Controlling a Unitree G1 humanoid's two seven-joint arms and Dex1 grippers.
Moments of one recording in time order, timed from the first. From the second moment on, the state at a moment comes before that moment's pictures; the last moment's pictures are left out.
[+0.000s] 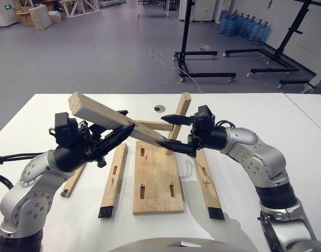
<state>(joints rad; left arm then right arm) 0.06 0.56 0.28 -0.66 -1.04 0.42 -0.77 -0.38 -0.45 0.06 -0.33 0.69 0.59 0.87</state>
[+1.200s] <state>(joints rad) -0.13 0.60 0.09 -0.13 -0.54 0.19 -1.03 -0.46 -0.21 -0.08 0.10 0.09 -0.07 0.17</state>
